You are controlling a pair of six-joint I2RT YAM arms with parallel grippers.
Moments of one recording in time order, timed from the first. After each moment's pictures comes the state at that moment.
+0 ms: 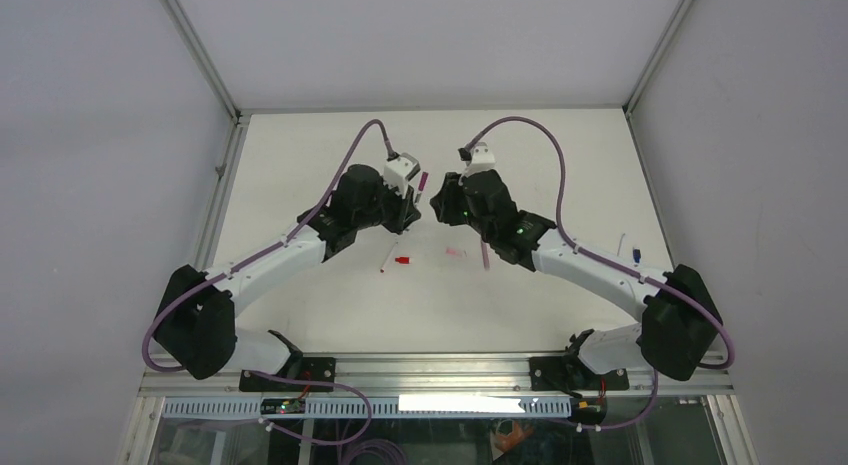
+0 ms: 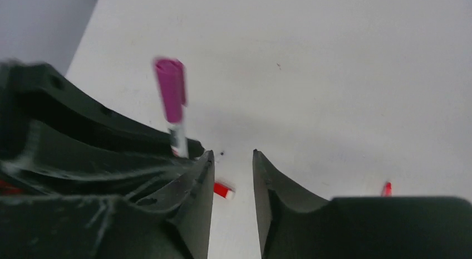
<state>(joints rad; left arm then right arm) -0.64 1.38 0.91 -0.07 0.17 -0.08 0.84 1.35 0.96 0.02 0.26 0.53</state>
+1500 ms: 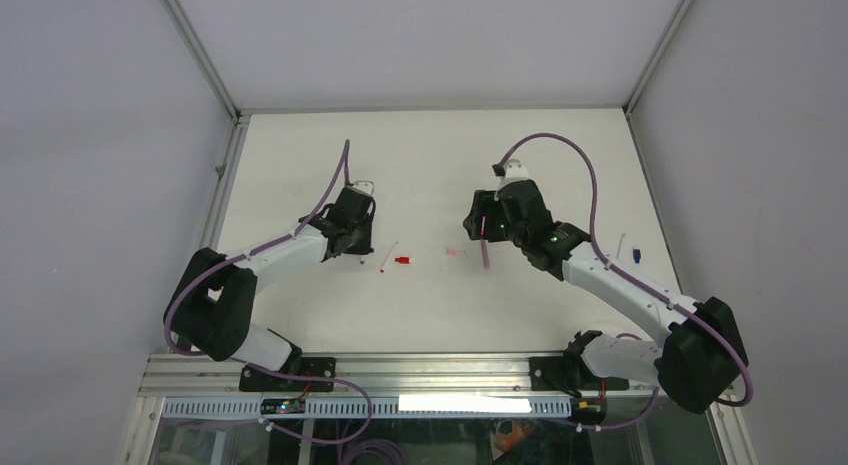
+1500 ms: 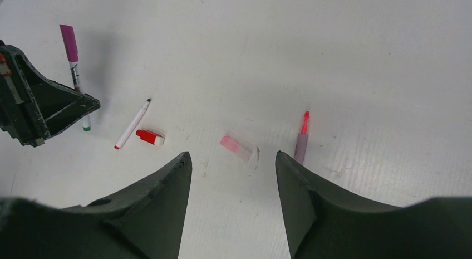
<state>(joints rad) -0.53 1.47 0.80 -0.30 -0.24 -0.37 0.66 1.16 0.80 -0.23 0.12 0.45</state>
